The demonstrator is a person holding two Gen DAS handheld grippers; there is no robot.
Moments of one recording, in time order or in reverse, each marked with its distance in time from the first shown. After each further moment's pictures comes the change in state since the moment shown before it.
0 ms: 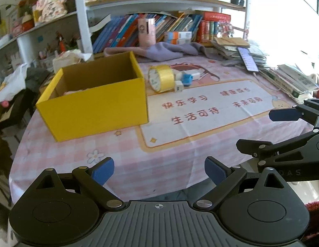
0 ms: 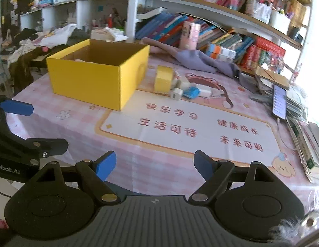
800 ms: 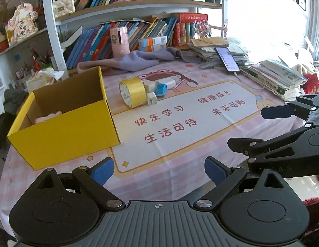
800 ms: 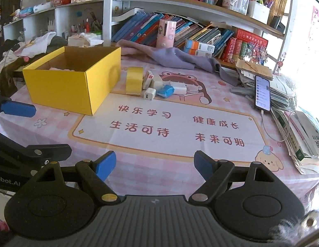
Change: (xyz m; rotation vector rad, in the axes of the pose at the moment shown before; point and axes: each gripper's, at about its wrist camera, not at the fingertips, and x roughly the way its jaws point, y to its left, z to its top) left arm 0.026 -0.037 0.030 0.090 -0.026 -0.067; right arm 0.007 -0.045 0.003 0.063 -0.007 -0.054
